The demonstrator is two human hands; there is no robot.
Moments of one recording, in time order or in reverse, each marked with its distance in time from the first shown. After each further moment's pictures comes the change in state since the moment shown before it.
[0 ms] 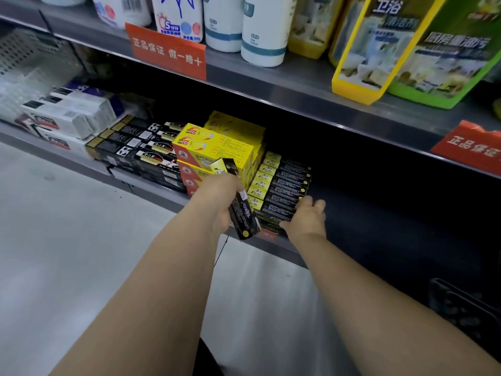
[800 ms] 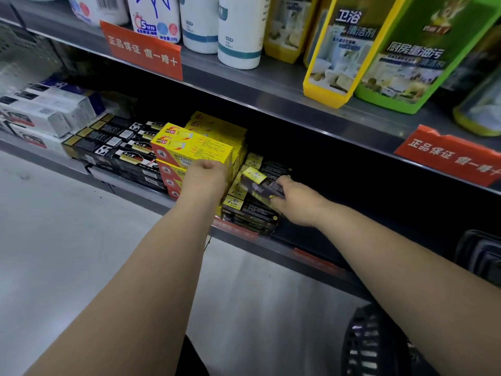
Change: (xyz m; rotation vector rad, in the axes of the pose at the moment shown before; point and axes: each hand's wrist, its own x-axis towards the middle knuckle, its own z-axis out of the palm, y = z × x) left_hand -0.003 0.002 0.018 0.169 0.177 0.257; right_hand 0.003 -0.015 -0.083 -0.205 -0.322 -0.401
